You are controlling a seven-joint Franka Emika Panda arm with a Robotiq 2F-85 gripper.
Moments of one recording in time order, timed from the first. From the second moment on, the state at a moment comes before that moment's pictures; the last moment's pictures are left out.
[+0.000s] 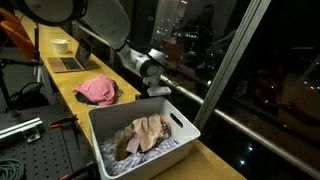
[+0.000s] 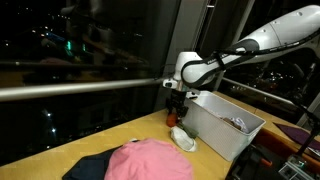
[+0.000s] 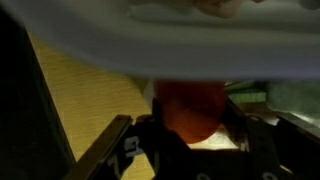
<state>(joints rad) 0.06 0.92 0.09 -1.41 -0.13 2.25 -1.34</state>
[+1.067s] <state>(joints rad) 0.02 0.42 0.16 -1.76 -0.08 2.36 -1.20</state>
